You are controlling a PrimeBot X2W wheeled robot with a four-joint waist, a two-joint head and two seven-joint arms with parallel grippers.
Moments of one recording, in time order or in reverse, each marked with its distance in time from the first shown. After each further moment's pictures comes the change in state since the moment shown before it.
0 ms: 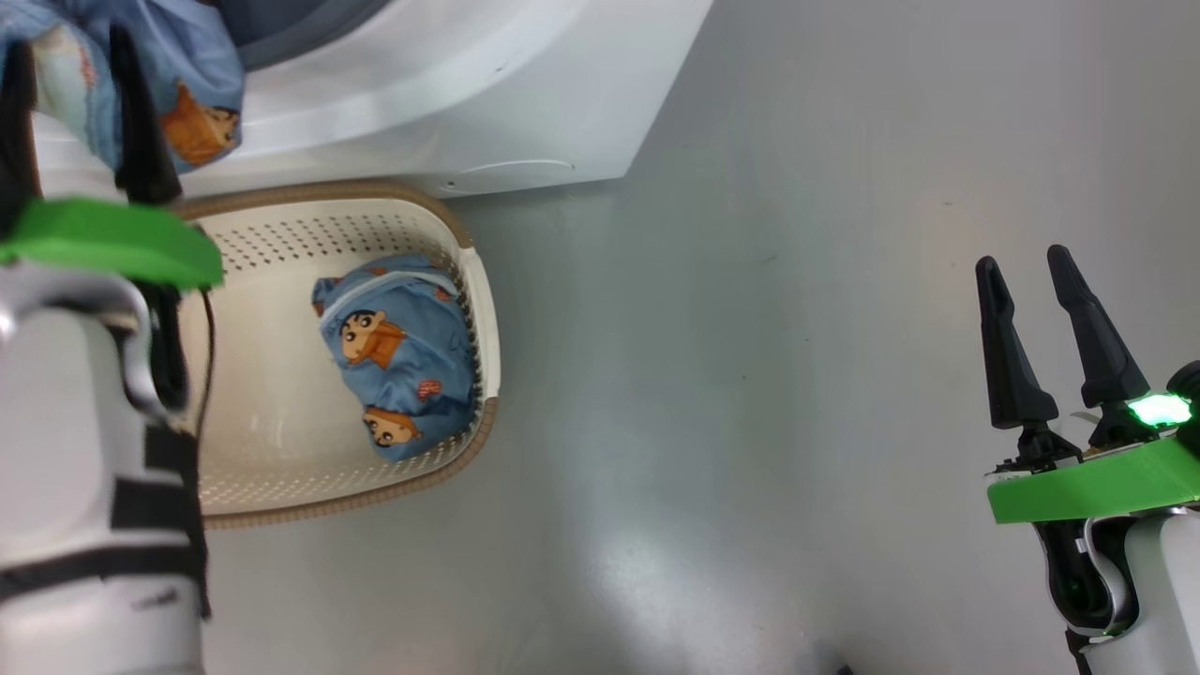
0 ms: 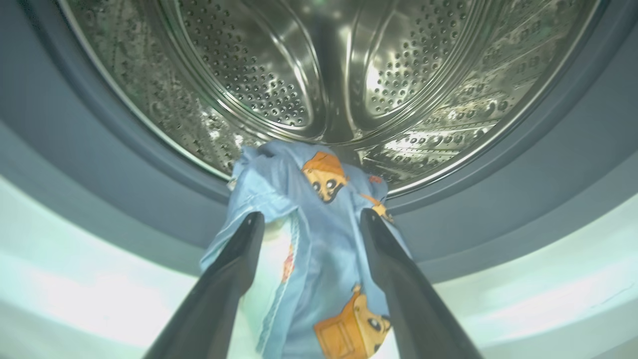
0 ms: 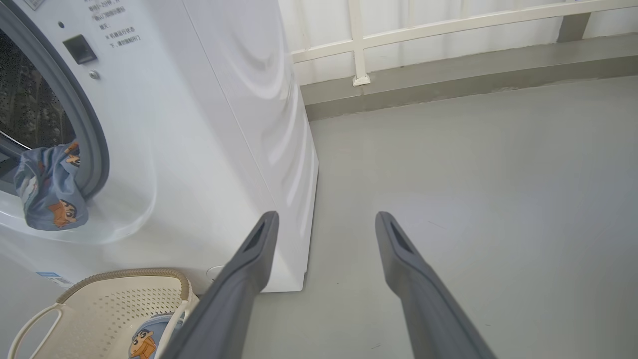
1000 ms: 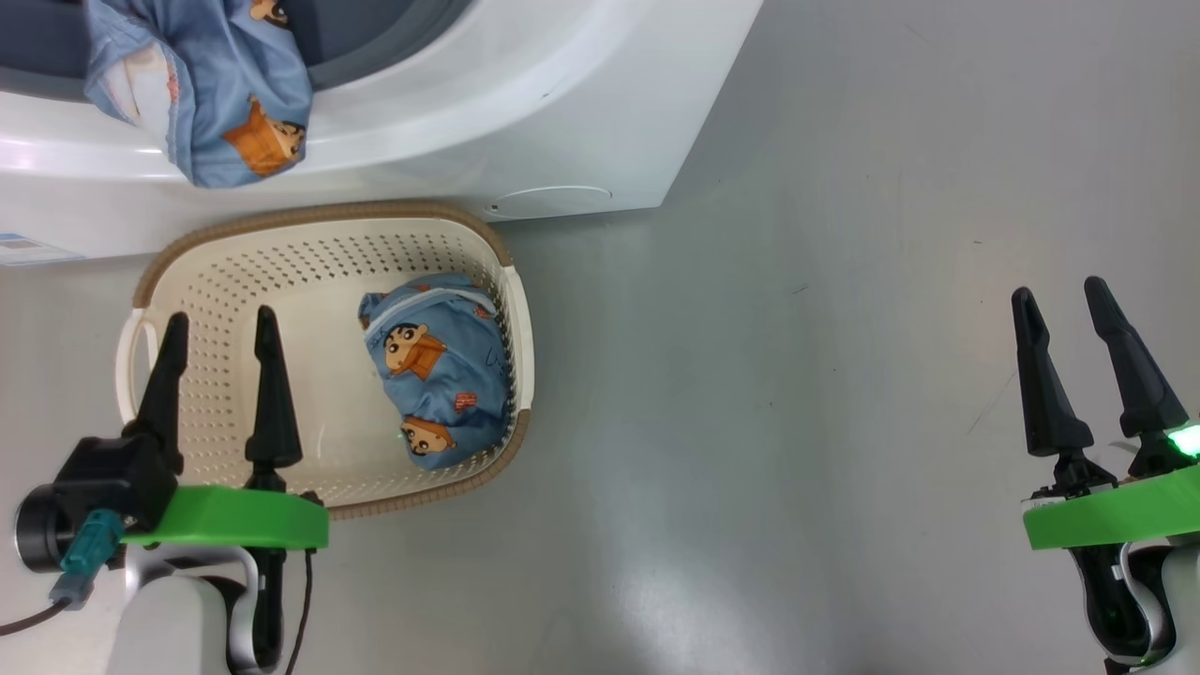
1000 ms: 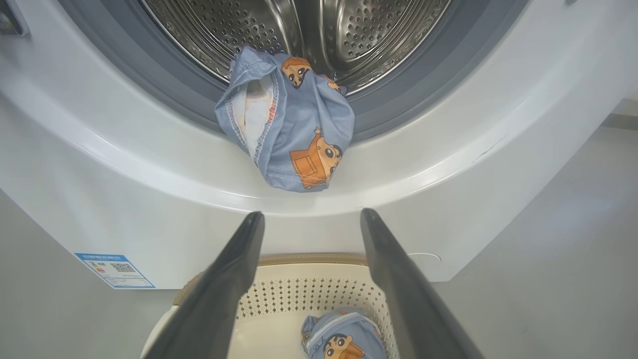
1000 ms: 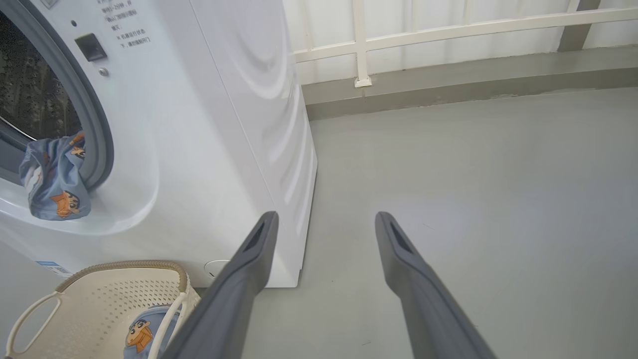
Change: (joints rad) left arm 0.557 -0.032 -0.123 -0.408 -0.079 0.091 0.000; right arm 0.056 -0.049 -0.032 -0.002 -0.004 0.000 0.000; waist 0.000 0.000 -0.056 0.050
